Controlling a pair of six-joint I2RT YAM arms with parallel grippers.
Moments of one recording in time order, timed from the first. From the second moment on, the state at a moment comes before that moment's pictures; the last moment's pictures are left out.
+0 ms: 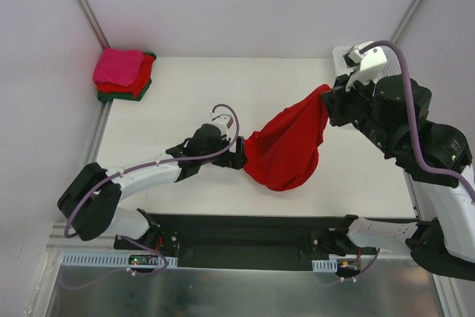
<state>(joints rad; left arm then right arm) -0.76 1.34 0.69 0.00 0.04 -0.49 0.84 1.11 1.88 -1.06 0.41 0.11</state>
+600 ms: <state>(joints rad) -0.74 1.56 0.73 0.18 0.07 -0.50 0.84 1.08 1.85 -1.07 0.41 0.12</state>
